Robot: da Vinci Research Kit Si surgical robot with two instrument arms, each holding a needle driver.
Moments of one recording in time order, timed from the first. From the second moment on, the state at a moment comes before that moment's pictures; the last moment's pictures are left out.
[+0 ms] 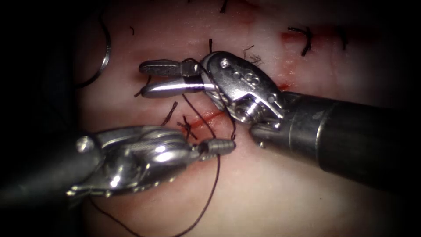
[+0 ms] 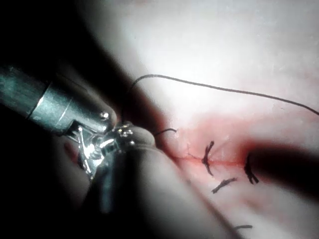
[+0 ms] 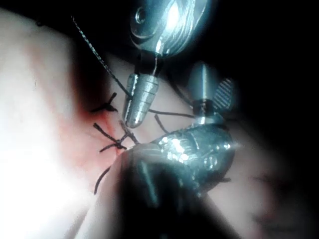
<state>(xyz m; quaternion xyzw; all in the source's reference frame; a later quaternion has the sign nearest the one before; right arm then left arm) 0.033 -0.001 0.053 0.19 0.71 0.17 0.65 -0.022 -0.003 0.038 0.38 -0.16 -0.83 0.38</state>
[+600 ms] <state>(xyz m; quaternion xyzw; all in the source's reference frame) 0.029 -0.003 0.053 0.29 0.62 0.04 0.73 -0.018 0.000 0.035 0.36 -0.15 -0.82 0.41</state>
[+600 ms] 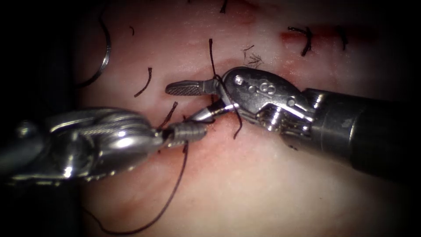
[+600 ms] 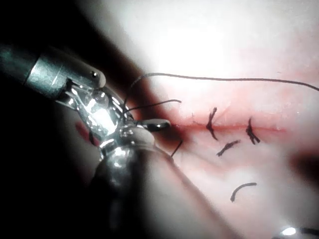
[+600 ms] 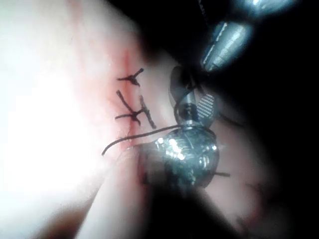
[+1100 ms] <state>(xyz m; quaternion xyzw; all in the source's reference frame) 0.027 -0.008 0.053 0.41 0.63 -0.02 0.65 -0.017 0.003 0.040 0.37 -0.14 -0.81 0.42</state>
